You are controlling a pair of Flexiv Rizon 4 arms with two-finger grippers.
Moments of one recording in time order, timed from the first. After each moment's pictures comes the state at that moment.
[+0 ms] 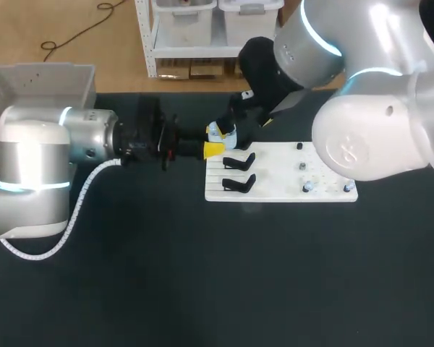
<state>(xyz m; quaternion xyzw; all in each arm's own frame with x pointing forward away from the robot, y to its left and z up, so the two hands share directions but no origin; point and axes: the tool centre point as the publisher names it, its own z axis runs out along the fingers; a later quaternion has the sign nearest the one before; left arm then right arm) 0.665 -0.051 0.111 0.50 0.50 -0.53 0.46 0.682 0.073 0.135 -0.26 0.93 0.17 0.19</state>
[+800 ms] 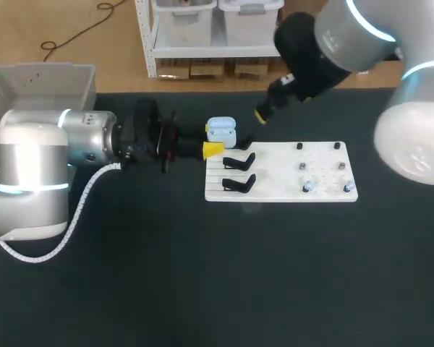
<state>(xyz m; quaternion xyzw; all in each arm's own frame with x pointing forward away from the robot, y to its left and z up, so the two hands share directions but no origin) 0.662 -0.051 0.117 0.53 0.46 -0.51 0.50 0.673 -0.005 0.175 -0.29 0.93 0.09 0.23</state>
